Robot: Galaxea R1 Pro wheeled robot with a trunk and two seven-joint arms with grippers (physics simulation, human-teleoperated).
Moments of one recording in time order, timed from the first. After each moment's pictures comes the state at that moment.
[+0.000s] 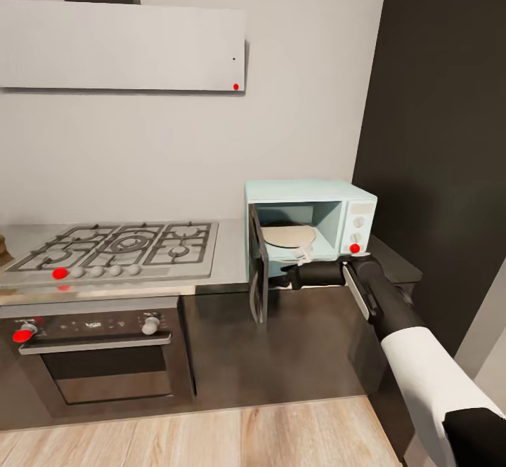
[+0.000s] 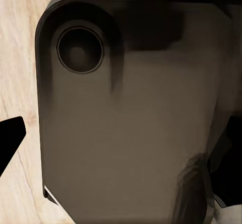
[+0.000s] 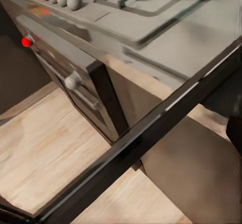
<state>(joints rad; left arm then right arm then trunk) 0.00 -0.04 0.01 -0.04 0.06 -0.01 0.00 -0.90 -0.06 0.13 -0.97 0.06 0.68 1.05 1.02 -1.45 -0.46</state>
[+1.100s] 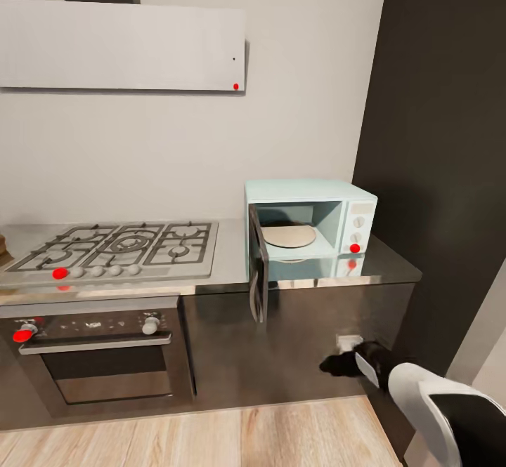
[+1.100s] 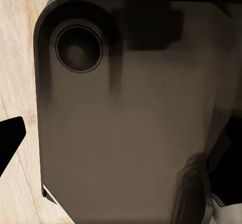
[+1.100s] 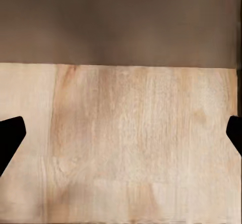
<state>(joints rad) 0.00 -0.04 0.01 -0.04 0.07 -0.01 0.00 -0.90 -0.08 0.03 -0.03 0.08 0.35 0.24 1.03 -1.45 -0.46</state>
